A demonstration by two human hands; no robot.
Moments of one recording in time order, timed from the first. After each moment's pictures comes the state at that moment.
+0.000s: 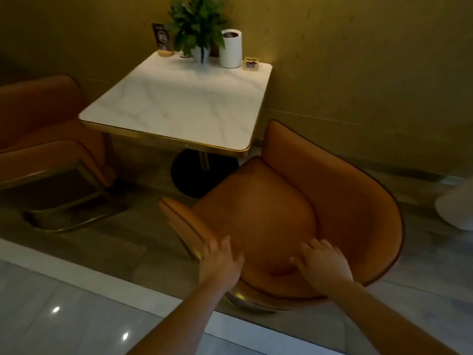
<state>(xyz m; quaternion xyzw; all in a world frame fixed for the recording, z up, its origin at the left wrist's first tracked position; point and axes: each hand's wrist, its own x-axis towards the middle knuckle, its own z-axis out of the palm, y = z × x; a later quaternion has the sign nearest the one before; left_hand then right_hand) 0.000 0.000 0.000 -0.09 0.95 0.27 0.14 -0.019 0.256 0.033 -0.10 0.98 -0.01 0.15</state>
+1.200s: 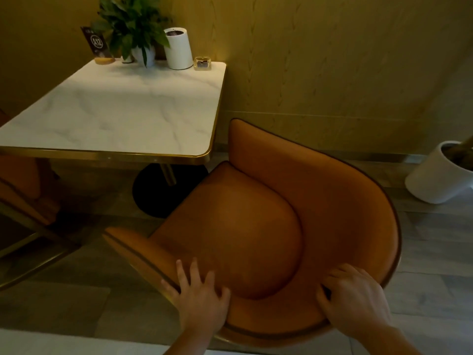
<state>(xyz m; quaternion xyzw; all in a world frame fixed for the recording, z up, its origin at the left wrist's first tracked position) -0.031 0.017 -0.100 -0.07 0.99 0.01 0.14 0.002 0.318 -0.028 -0.04 1.00 0.00 -0.01</state>
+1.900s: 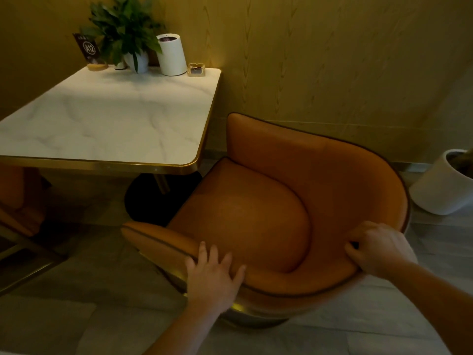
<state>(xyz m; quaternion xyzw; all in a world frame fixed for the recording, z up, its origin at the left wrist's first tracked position) -0.117 0.087 -0.096 0.05 0.99 0.02 0.09 -0.125 0.444 -0.023 0.00 1.00 0.06 0.02</state>
